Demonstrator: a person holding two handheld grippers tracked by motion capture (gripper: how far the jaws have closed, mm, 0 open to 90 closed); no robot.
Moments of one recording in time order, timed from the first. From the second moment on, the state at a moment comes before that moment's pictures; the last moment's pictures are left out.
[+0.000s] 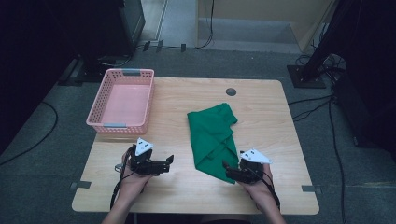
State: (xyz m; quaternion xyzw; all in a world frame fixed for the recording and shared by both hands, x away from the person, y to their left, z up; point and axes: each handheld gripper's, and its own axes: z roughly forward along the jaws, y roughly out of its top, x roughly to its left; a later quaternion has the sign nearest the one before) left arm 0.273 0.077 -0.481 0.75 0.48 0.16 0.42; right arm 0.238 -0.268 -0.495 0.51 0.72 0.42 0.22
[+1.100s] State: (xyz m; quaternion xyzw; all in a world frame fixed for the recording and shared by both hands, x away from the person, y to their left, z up) left arm 0.273 0.082 -0.482 0.75 0.48 0.16 0.43; right arm 0.326 -0.208 -0.526 0.55 0.72 0.34 0.25
